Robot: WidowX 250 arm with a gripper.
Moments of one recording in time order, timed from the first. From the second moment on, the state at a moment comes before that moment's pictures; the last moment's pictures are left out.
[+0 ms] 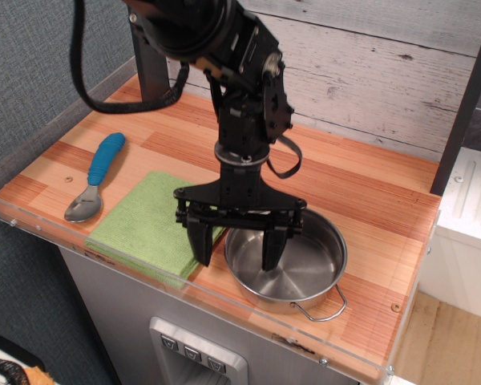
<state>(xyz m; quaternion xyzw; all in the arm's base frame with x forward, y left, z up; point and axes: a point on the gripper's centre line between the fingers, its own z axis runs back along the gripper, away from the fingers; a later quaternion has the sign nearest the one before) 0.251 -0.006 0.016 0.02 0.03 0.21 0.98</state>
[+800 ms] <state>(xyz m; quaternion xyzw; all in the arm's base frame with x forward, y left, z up) 0.241 -0.008 0.020 0.01 0.03 0.21 0.98</state>
